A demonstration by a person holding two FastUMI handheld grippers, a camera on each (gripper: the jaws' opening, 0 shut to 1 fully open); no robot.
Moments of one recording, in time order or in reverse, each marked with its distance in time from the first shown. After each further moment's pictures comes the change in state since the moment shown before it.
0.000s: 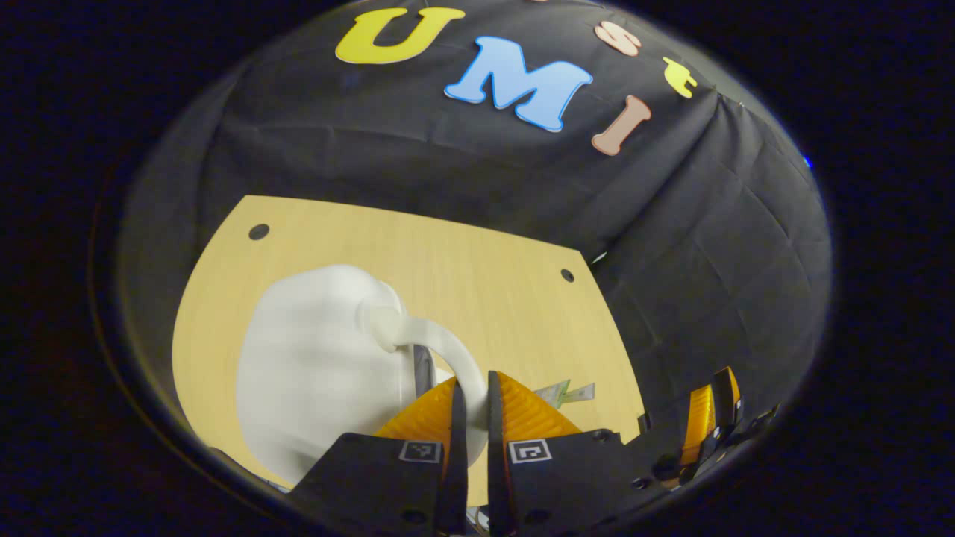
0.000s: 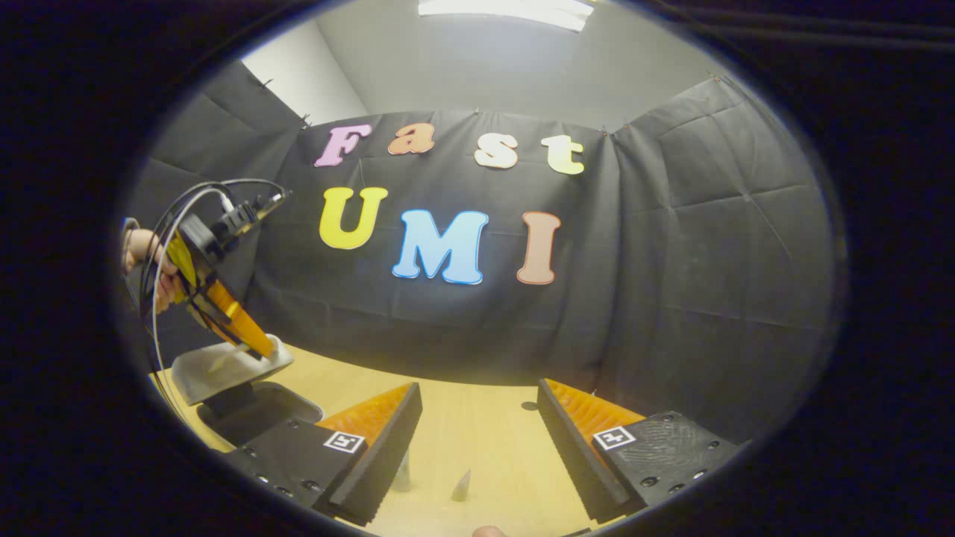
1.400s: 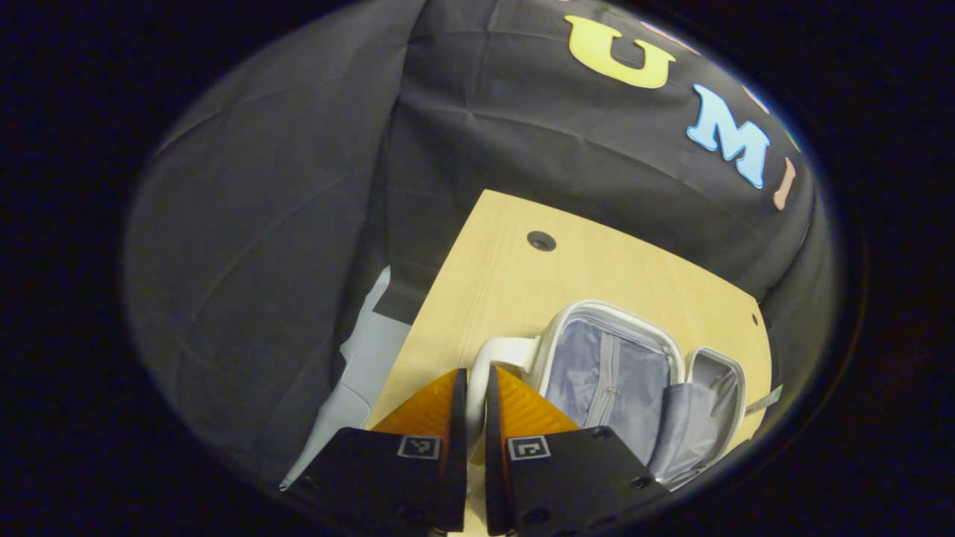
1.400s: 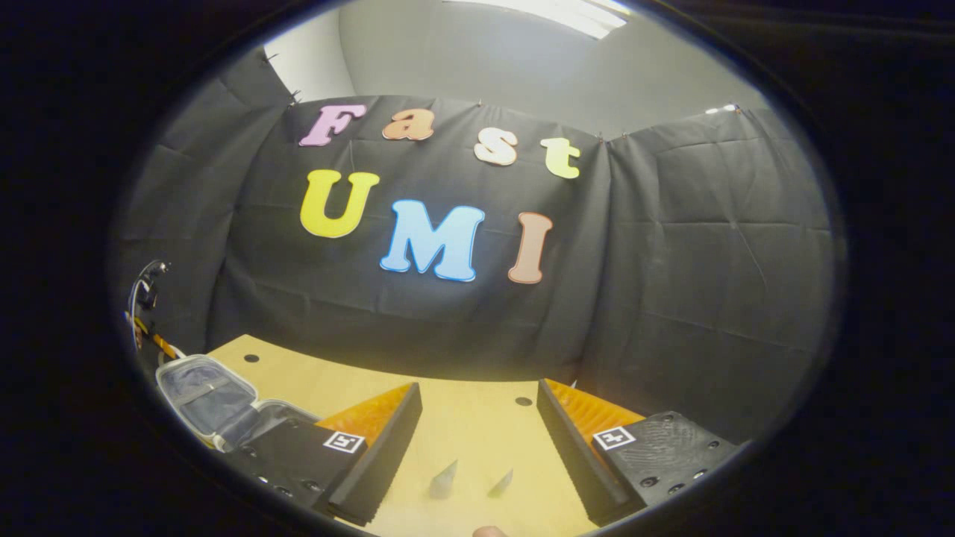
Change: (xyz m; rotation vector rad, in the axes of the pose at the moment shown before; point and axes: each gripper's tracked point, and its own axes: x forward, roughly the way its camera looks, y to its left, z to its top) left arm -0.026 0.536 -0.019 -0.145 -0.105 0.473; right arm 0.006 0.069 0.031 -0.036 0.078 -0.146
